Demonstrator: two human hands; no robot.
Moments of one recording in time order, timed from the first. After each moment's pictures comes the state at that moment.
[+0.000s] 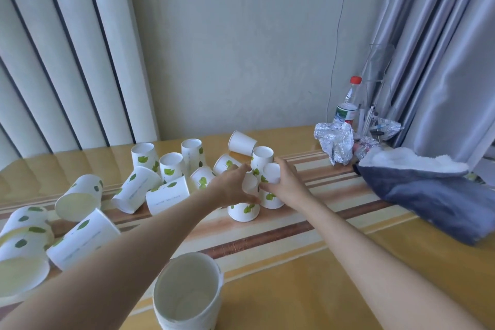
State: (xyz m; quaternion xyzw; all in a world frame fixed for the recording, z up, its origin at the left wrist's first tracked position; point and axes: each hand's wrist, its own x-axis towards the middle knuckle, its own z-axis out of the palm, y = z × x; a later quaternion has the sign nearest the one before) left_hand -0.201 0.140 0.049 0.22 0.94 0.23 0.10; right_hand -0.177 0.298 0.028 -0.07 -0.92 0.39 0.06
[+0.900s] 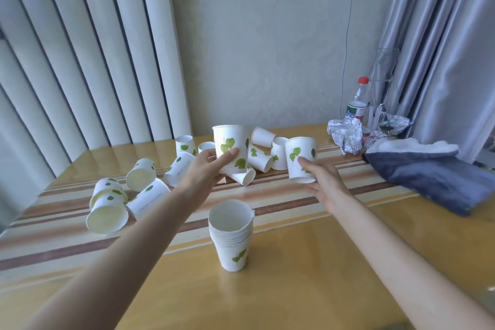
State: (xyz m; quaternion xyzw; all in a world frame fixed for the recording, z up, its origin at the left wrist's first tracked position) left_hand -0.084 0.046 0.097 0.10 0.67 0.73 0.08; right_hand -0.077 0.288 0.059 -0.18 -0.63 0.75 0.07
